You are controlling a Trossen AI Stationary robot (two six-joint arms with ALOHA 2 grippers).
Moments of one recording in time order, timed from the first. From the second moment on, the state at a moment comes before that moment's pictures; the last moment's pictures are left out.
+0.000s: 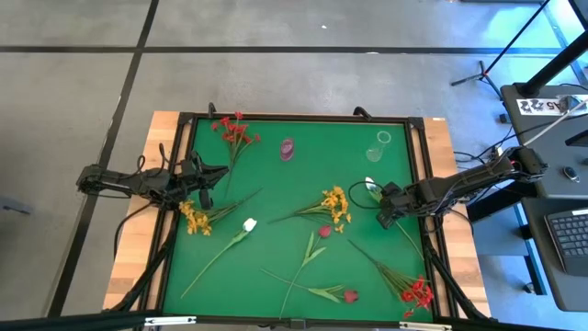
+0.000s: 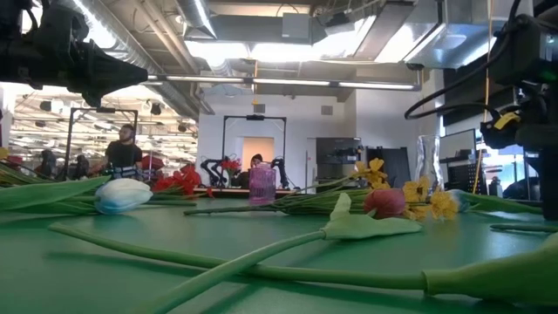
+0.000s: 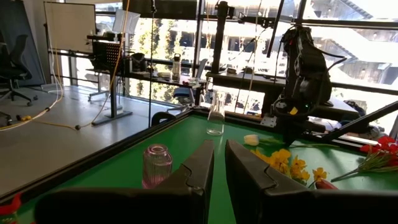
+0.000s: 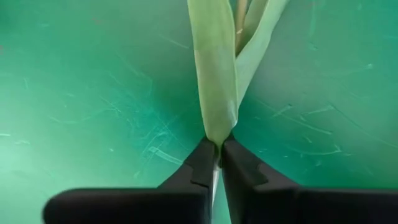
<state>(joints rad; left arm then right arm) -0.16 0.00 0.01 0.07 -0.59 -0.07 0.26 0.99 0.38 -0.79 0.08 1.12</state>
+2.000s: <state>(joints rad) -0.16 0.00 0.01 0.07 -0.59 -0.07 0.26 0.64 0.61 -0.22 0.95 0.29</state>
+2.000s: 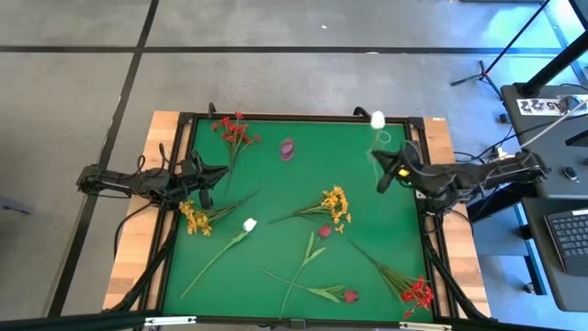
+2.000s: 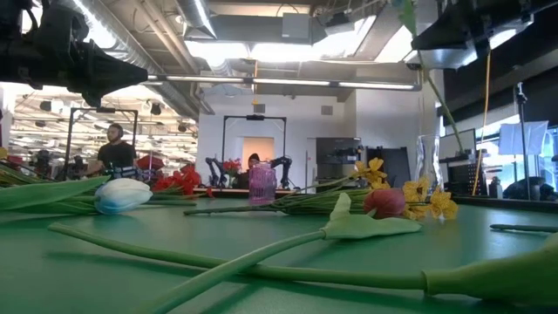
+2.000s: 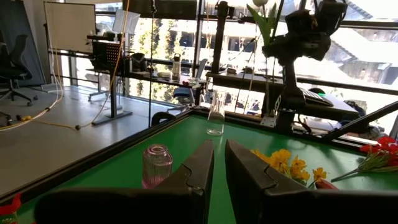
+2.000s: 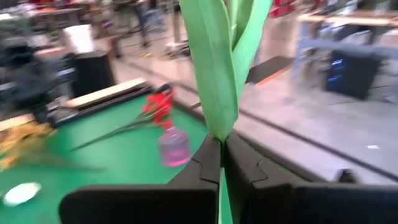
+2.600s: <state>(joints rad) -0.15 0.00 0.01 0.07 -0.59 -0.07 0.24 0.57 0.61 0.16 0.94 -0.36</state>
